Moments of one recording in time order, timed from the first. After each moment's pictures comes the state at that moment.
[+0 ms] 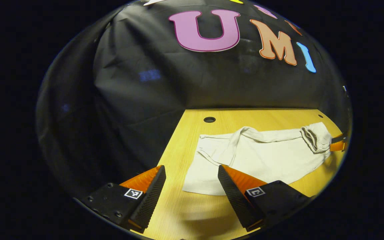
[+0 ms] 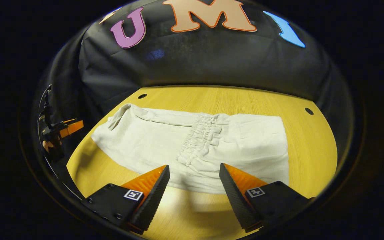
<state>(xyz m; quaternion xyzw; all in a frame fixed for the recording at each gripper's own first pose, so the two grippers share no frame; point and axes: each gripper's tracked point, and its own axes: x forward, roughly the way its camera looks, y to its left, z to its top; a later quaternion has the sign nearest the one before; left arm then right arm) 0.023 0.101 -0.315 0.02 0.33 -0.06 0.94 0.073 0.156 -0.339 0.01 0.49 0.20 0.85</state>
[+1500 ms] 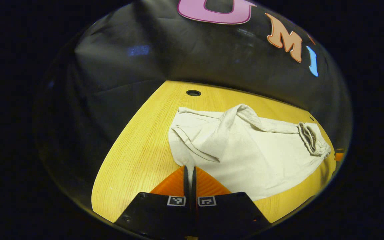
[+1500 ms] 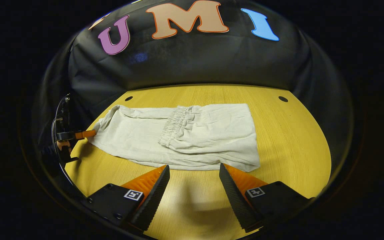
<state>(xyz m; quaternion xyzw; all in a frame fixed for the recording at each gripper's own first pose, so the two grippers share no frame) 0.036 0.053 -0.400 -0.08 0.43 -0.11 0.89 0.032 0.091 -0.313 0.01 0.50 0.13 0.86</state>
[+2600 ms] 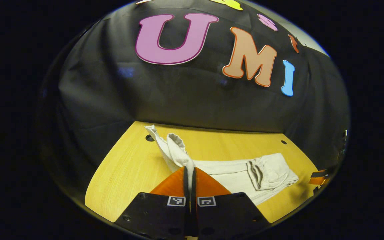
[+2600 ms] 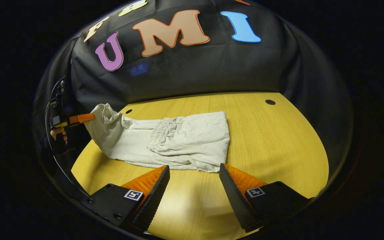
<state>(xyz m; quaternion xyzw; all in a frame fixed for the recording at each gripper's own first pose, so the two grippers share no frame) 0.068 -0.086 -0.230 -0.09 0.30 -0.17 0.93 0.039 0.009 -0.281 0.06 0.46 0.13 0.88</state>
